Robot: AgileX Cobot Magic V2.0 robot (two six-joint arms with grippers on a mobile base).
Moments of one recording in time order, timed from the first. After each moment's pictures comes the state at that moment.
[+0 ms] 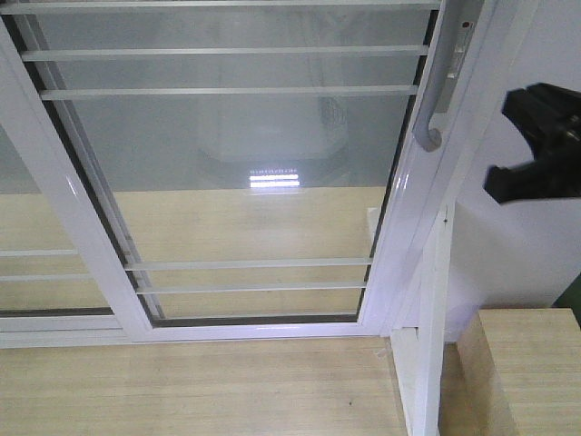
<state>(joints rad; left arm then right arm) -0.06 0.95 -0.62 -0.16 -0.16 0.14 0.31 0.92 -0.64 0.09 -0.03 -0.16</state>
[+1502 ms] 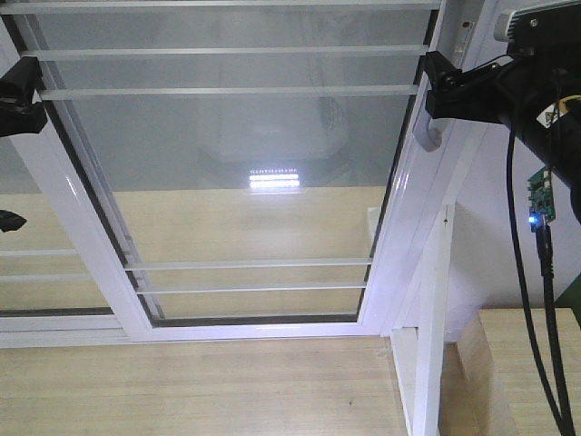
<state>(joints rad) -0.06 1.17 -0.66 0.02 -0.33 0.07 0.23 1.39 -0.79 0.13 -0.38 -0.19</state>
